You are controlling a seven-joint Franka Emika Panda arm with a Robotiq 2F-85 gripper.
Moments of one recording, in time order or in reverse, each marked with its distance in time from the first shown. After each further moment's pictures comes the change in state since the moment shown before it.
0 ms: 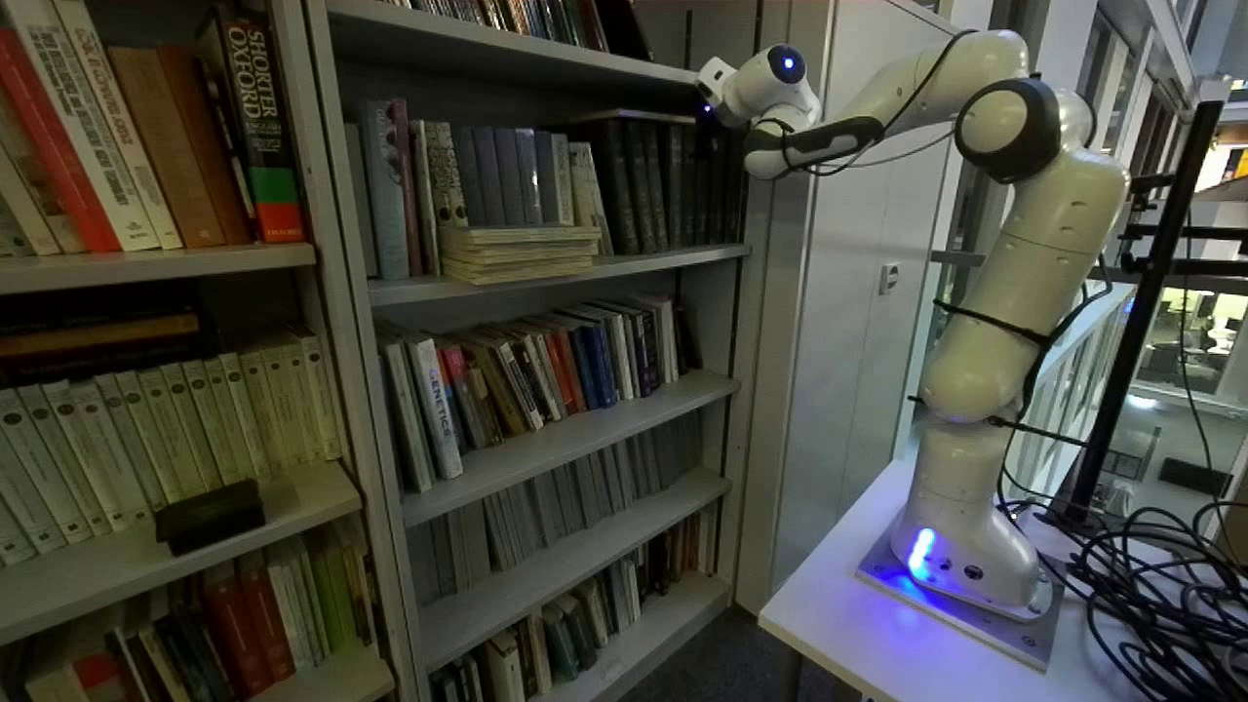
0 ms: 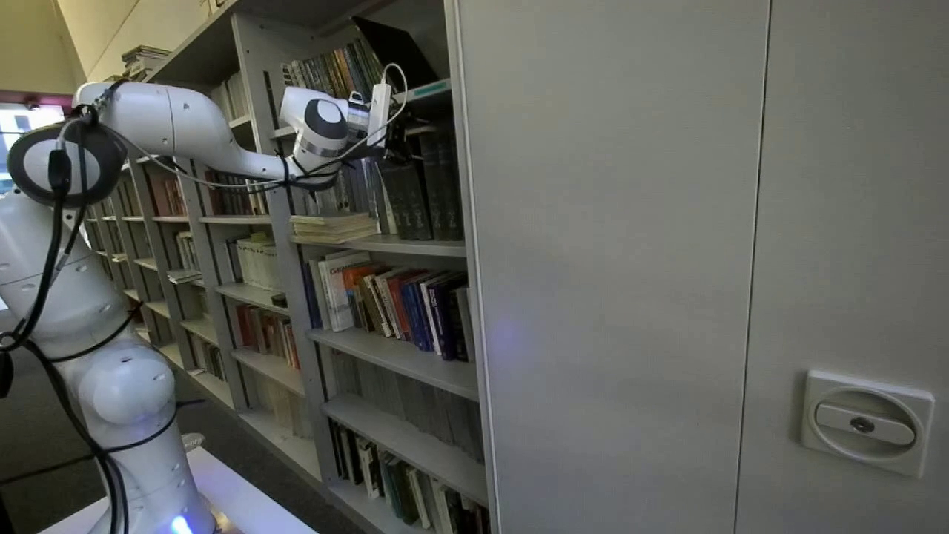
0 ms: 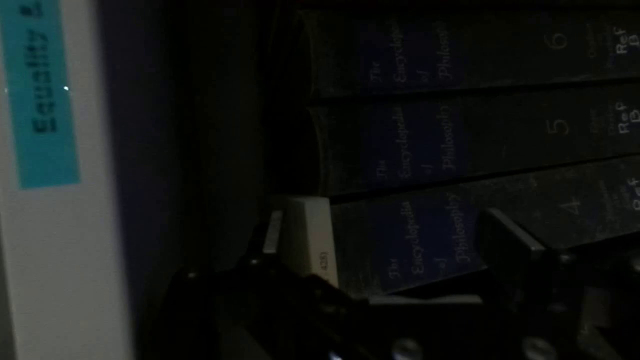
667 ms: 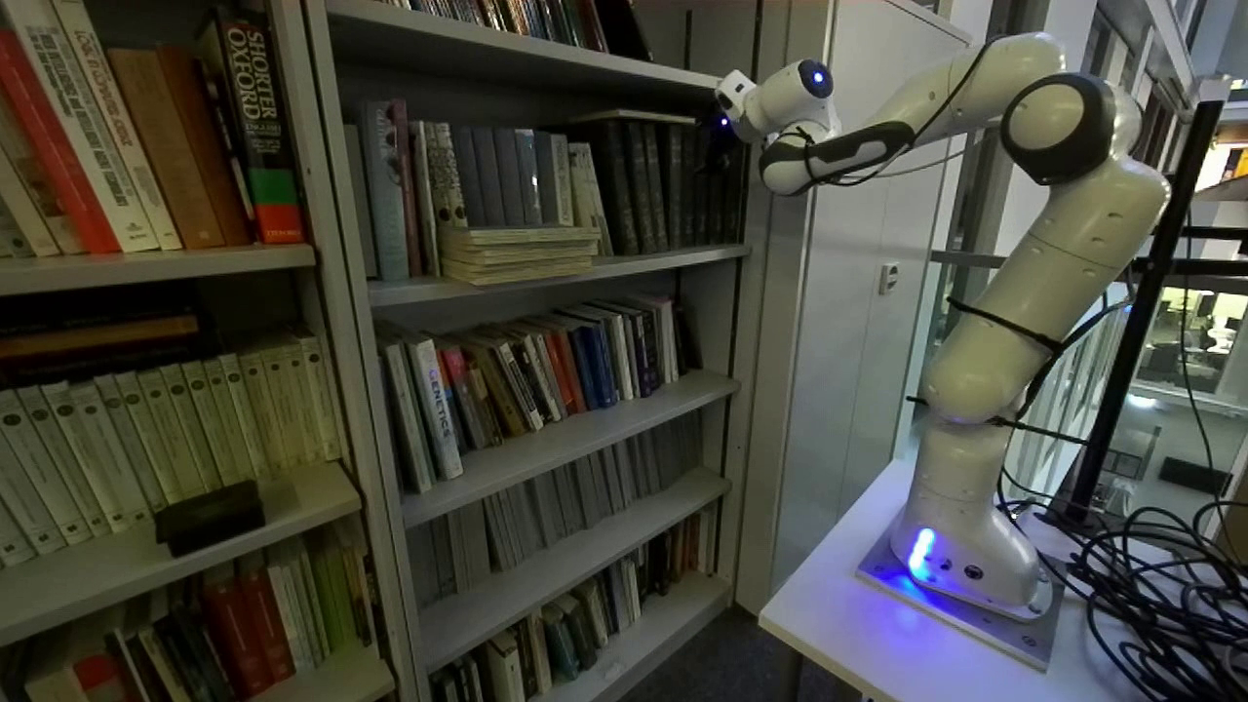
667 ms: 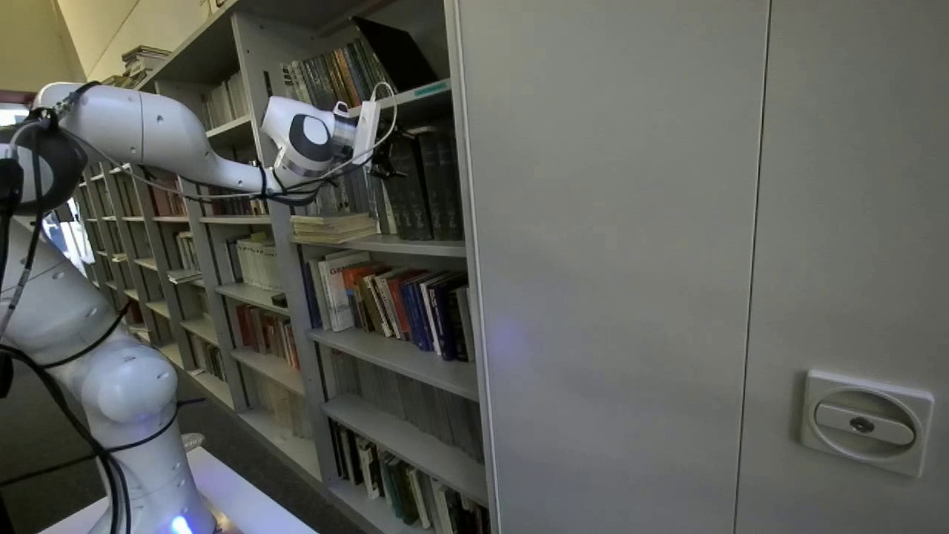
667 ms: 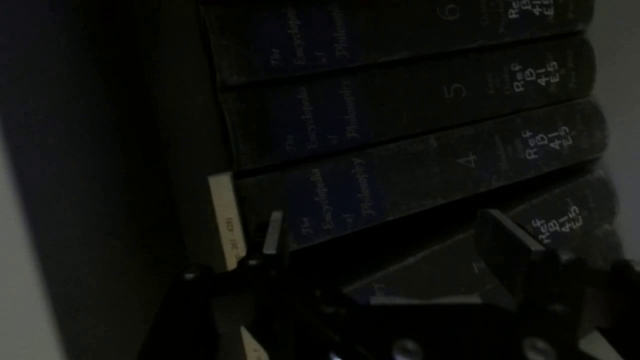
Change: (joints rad) arm 0.049 -0.146 -0.044 -0.229 0.091 0.095 -0.038
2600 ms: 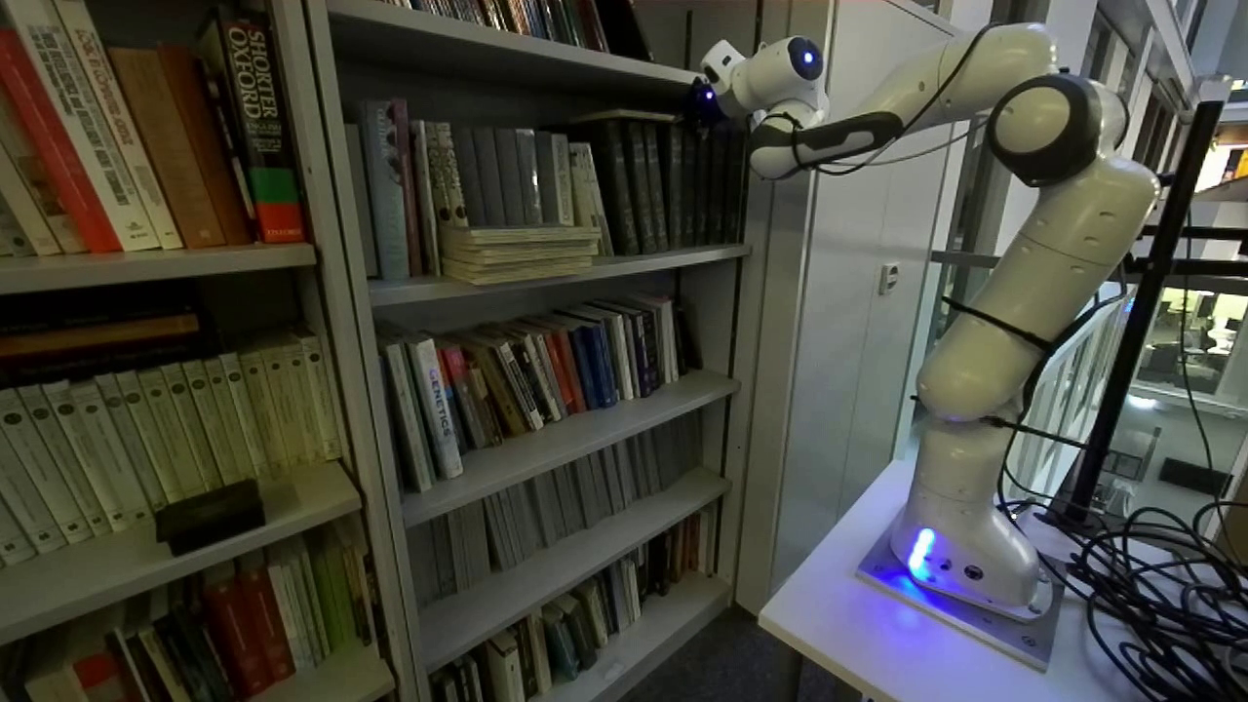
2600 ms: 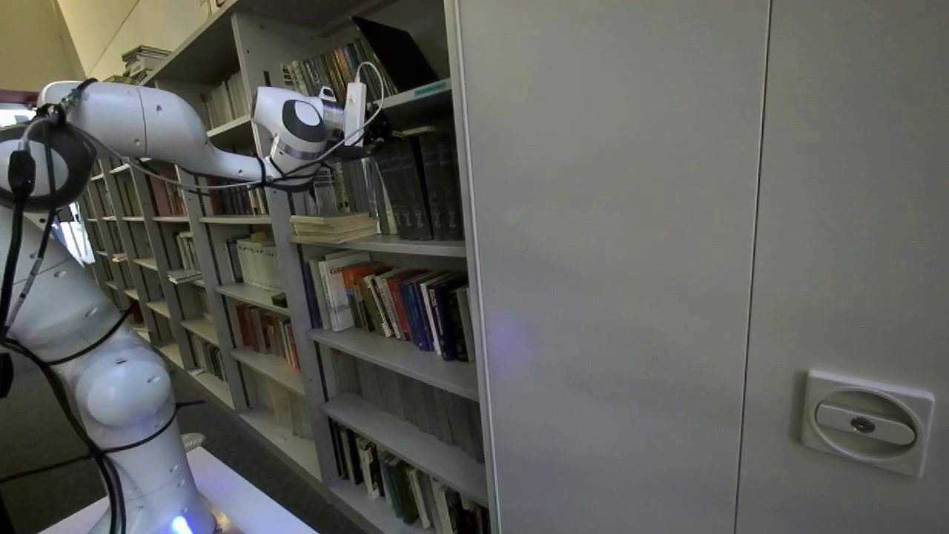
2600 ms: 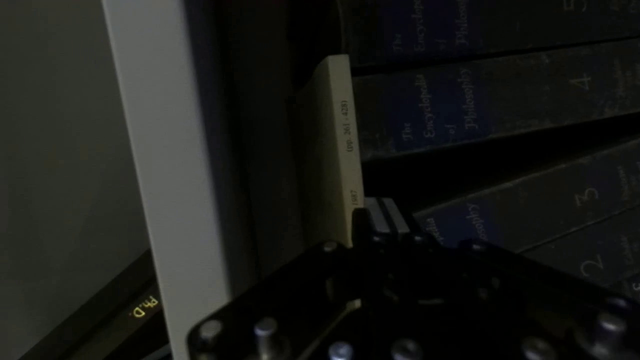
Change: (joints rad) arm -0.107 0.043 0.153 0.124 -0.040 0.021 0.052
